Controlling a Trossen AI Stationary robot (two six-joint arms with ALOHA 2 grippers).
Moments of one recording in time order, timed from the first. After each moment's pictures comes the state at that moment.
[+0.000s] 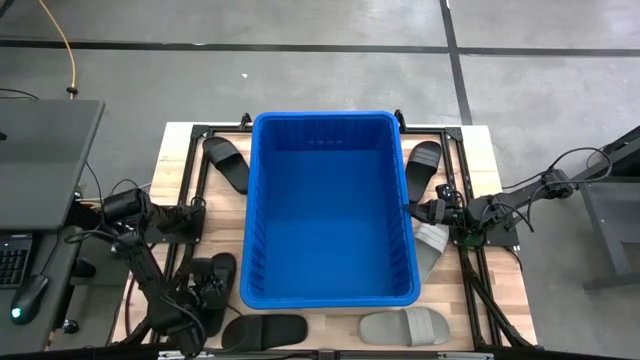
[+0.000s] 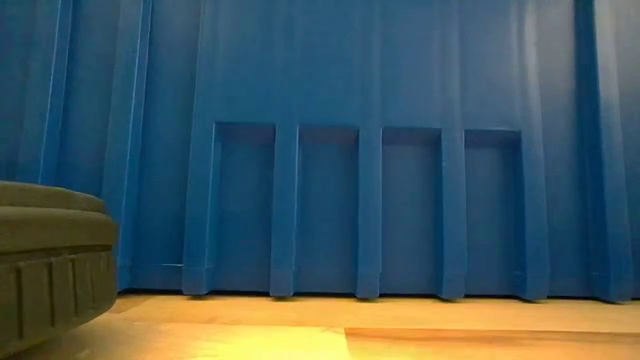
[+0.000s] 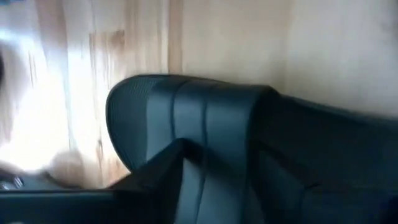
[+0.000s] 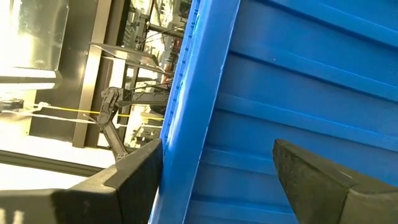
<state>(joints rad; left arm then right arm) -1.04 1.77 1.09 -1.18 -0.31 -1.24 0.39 0.15 0.04 -0.02 0.59 1.35</state>
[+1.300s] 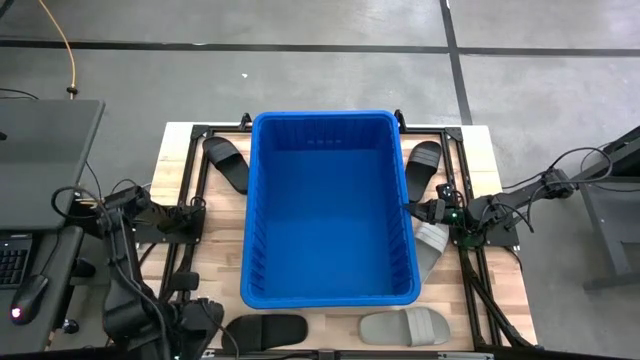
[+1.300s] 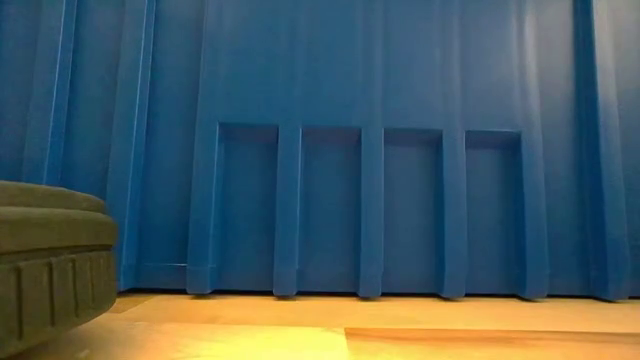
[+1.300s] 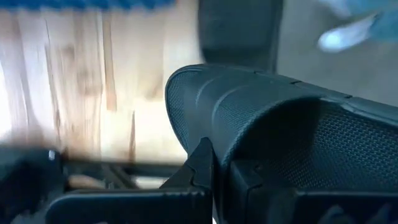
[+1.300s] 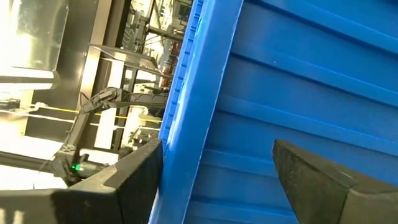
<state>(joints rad) -1.02 1.75 1.82 -1.57 -0.14 -1.18 0.39 0.15 0.04 -0.02 0.60 1.33</state>
